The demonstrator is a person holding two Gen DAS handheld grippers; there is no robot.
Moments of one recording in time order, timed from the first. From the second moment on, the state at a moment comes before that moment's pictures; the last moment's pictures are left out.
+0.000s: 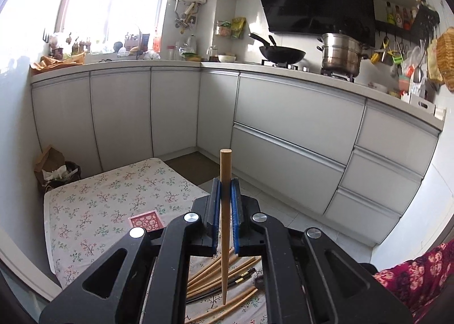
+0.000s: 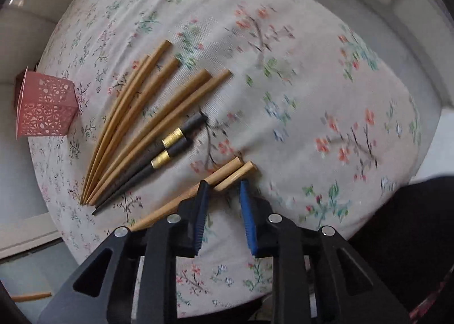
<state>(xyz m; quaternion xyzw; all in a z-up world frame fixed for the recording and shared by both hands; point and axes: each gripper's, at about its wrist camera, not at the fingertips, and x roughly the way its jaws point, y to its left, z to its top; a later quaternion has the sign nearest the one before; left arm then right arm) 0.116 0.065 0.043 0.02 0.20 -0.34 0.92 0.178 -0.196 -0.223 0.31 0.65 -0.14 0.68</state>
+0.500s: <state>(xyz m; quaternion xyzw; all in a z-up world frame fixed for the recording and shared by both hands) 0.110 0.073 0.048 0.01 0.20 -0.32 0.93 0.179 -0.205 -0.217 0.26 0.63 -0.13 0.72</state>
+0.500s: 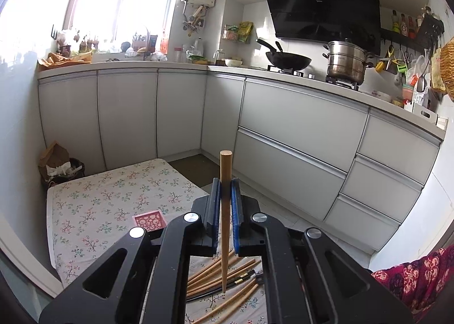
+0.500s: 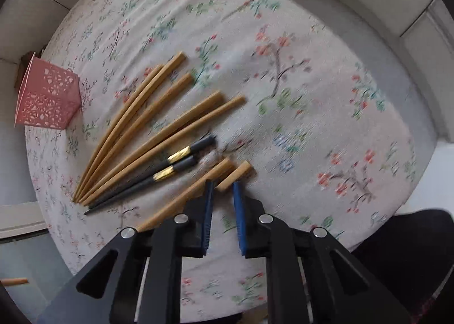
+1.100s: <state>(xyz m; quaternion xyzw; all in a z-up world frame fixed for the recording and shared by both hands) 0.117 0.063 0.042 0.00 0.21 -0.32 0.92 0.168 -0.221 -0.229 0.35 0.60 -0.16 0.70</state>
